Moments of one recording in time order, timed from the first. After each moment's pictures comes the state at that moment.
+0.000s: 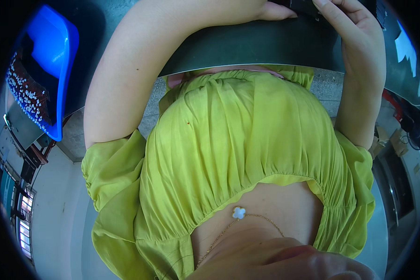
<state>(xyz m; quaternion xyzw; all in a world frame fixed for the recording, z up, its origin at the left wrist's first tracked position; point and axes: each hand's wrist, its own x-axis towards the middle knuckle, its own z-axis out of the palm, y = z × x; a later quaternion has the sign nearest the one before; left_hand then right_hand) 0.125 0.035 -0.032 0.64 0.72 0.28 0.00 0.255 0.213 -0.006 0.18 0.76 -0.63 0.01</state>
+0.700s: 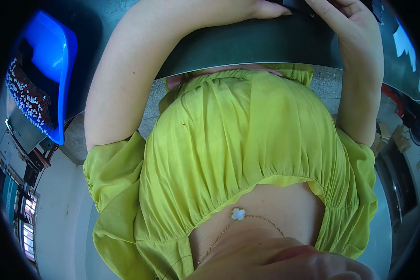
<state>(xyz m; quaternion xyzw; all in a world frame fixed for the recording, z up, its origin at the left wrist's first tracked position) 0.125 0.041 -0.039 0.64 0.70 0.32 -0.02 0.258 0.217 -0.008 0.18 0.74 -0.65 0.00</state>
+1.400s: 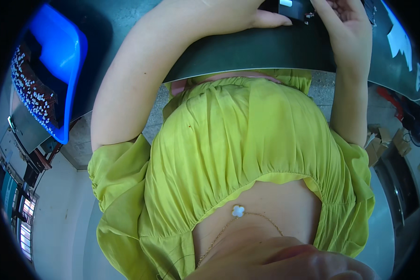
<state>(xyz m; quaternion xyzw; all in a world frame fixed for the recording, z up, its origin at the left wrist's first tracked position) 0.127 0.037 -0.042 0.63 0.72 0.29 -0.01 0.256 0.224 -0.022 0.15 0.80 -0.58 -0.09</state>
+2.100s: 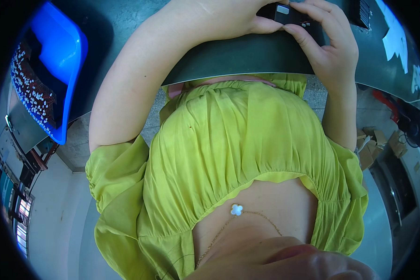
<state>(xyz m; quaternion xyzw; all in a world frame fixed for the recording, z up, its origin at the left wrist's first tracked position) 0.127 0.036 -0.036 0.62 0.72 0.30 0.01 0.267 0.213 -0.023 -0.08 0.93 -0.28 -0.22</state>
